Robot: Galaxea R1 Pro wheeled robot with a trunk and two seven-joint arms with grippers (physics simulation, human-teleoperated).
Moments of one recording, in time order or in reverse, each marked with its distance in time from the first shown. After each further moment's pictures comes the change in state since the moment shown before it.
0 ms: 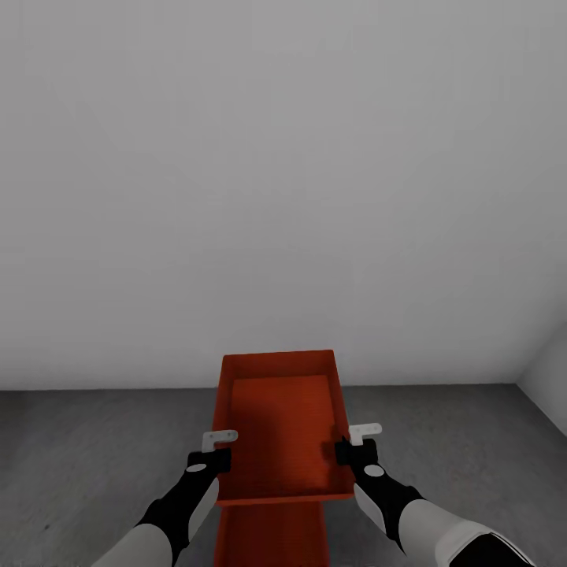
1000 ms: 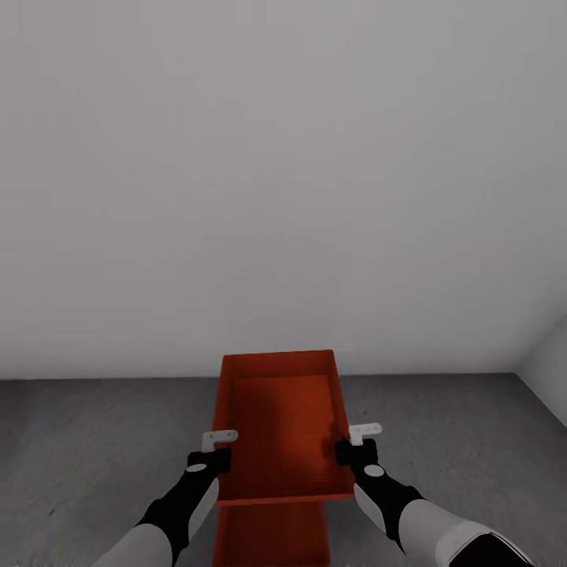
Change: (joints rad) left arm 0.000 0.000 0.000 0.000 0.000 0.000 0.000; right arm 0.000 0.000 0.000 0.000 0.000 0.000 0.000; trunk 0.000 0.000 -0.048
